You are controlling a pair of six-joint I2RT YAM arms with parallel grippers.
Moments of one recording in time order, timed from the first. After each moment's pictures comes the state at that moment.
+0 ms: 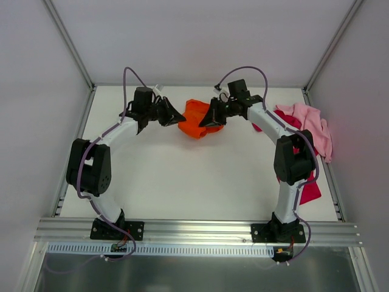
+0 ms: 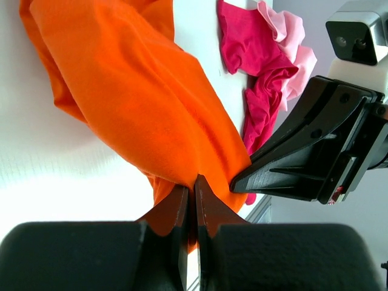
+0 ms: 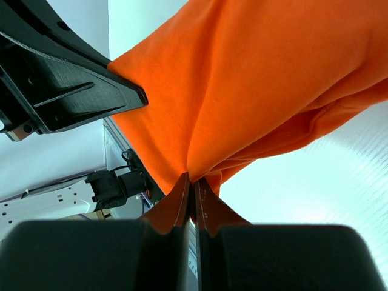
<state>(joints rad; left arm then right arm) -0.28 1.73 1.23 -0.08 0.58 -0.83 0.40 1.96 1.64 -0.55 -0.75 0.54</state>
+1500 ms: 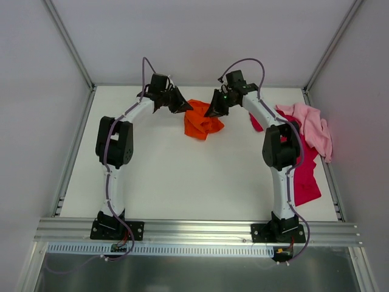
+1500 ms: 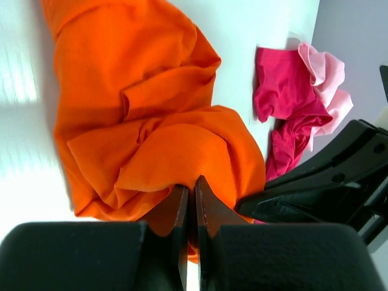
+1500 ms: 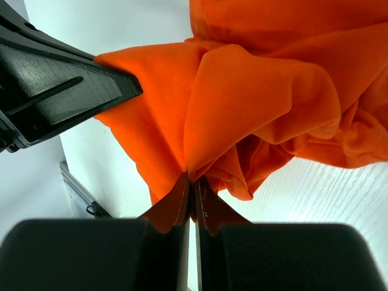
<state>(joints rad) -0.29 2.18 1.76 -0.30 0.54 -0.80 0.36 2.23 2.01 -0.75 -0.53 0.50</state>
